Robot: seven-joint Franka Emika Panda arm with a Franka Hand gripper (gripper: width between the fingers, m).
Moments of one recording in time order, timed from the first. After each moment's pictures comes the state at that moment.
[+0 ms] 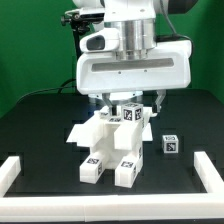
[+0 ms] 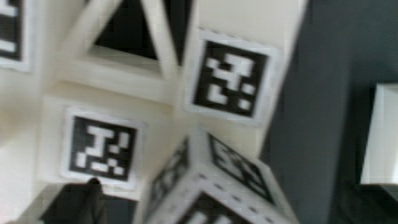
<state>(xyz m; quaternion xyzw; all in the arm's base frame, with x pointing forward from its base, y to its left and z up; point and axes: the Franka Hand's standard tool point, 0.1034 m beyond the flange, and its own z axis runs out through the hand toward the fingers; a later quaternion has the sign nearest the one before) 0.517 0.024 0.111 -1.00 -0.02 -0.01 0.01</state>
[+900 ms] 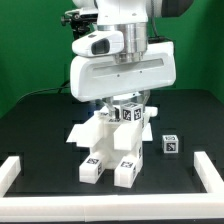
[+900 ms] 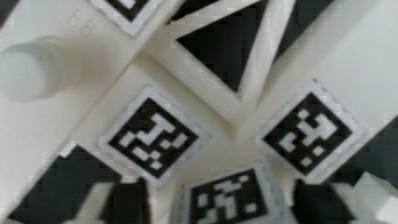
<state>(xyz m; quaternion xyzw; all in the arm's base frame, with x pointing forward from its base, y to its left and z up) 0.511 0.012 0.106 -0.98 -0.20 -0.01 0.01</state>
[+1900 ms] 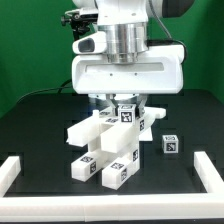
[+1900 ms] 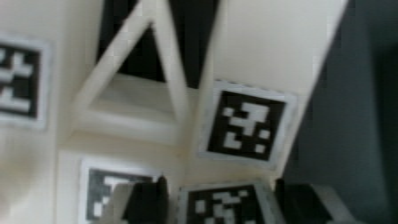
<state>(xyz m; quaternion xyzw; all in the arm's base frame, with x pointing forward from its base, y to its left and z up) 0.513 0.015 0.106 -0.98 0.20 -0.02 0.02</state>
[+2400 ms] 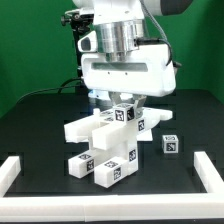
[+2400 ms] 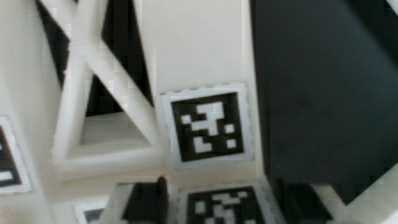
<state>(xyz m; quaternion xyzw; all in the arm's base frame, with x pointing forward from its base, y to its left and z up) 0.517 0.015 0.109 -0.91 0.42 -0.01 0.04</state>
